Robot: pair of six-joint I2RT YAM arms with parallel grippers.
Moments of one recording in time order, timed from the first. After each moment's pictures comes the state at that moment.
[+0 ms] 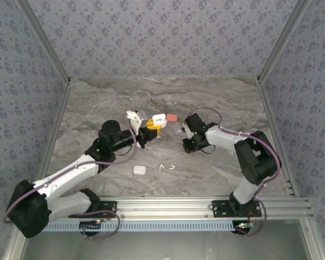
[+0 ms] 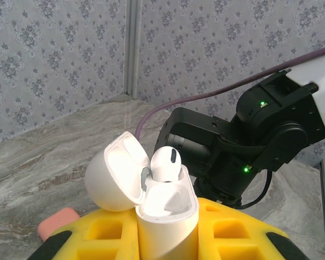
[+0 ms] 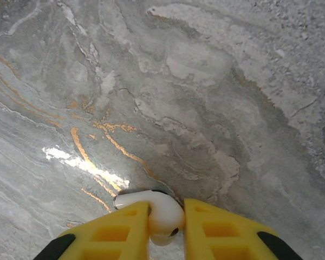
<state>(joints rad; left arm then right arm) -0.69 1.07 0.63 0.38 0.38 -0.12 0.53 1.68 0.93 -0.50 -0.10 0.17</state>
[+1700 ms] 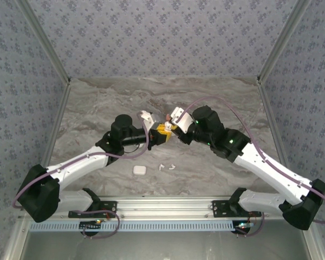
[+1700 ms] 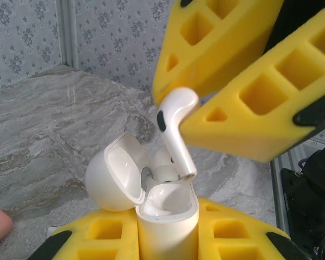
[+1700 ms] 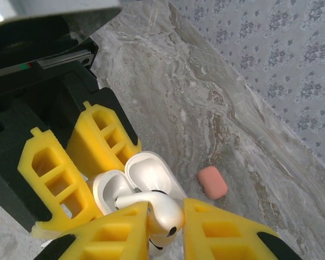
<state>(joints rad) -0.72 1.25 0.72 0.34 0.58 -0.09 0.83 1.12 1.12 -0.50 0.03 -0.33</state>
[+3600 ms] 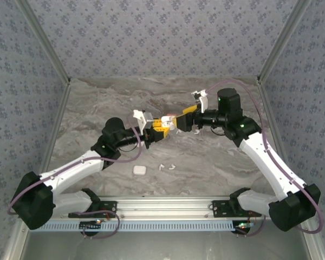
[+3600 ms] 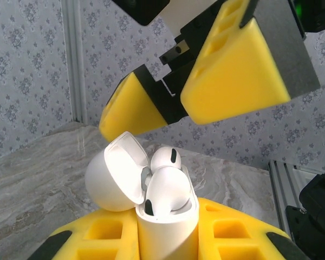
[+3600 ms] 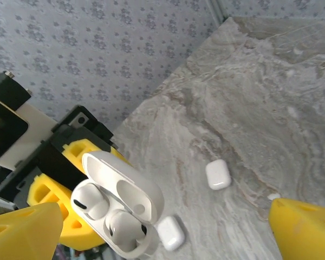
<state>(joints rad) -0.72 1.16 0.68 0.53 0.56 -0.12 0.42 1.18 1.12 -0.38 -0.76 0.26</state>
